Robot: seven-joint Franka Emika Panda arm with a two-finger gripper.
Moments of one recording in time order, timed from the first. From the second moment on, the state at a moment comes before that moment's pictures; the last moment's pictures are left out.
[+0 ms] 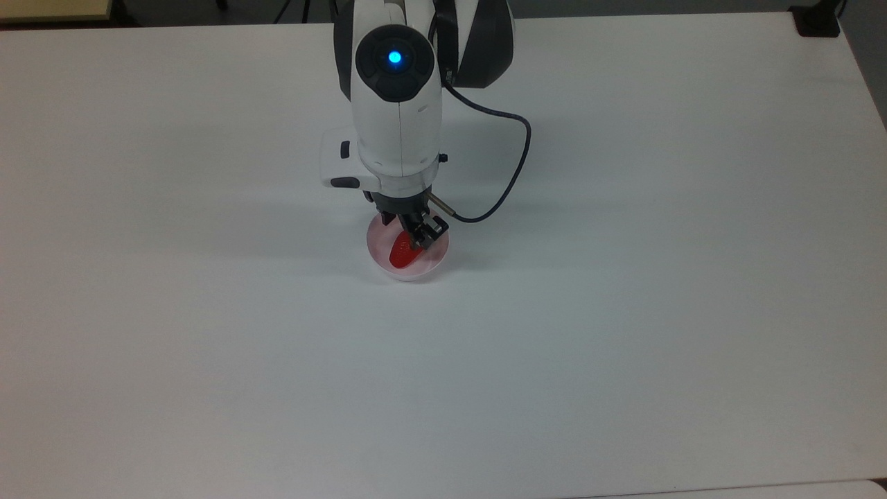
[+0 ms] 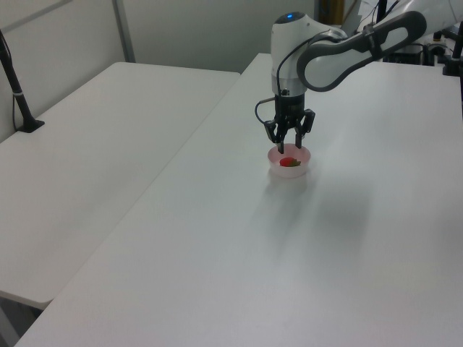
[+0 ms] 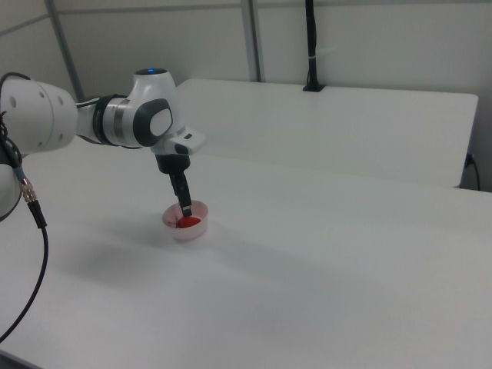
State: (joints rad) arm 0.06 0.46 0.05 -1.61 -0.06 2.05 0.86
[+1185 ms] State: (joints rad) arm 0.07 0.52 0.05 -1.62 -0.06 2.10 0.79
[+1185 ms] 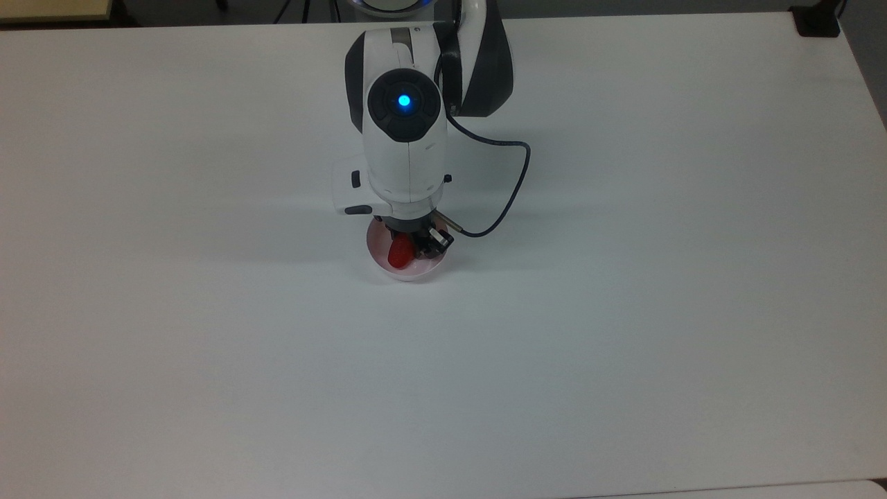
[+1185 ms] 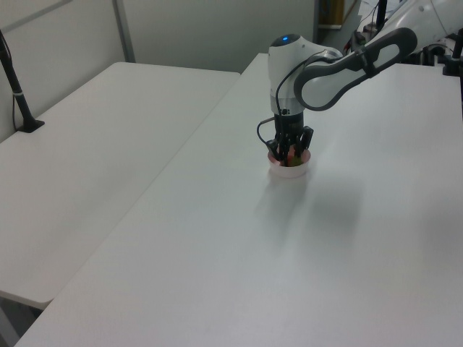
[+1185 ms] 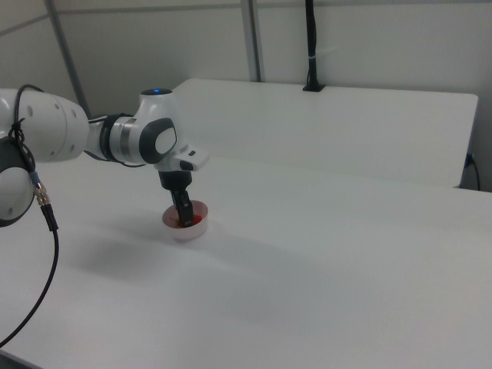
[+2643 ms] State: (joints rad) arm -0.21 0.43 0.03 -1.56 -0.16 1.91 0.31
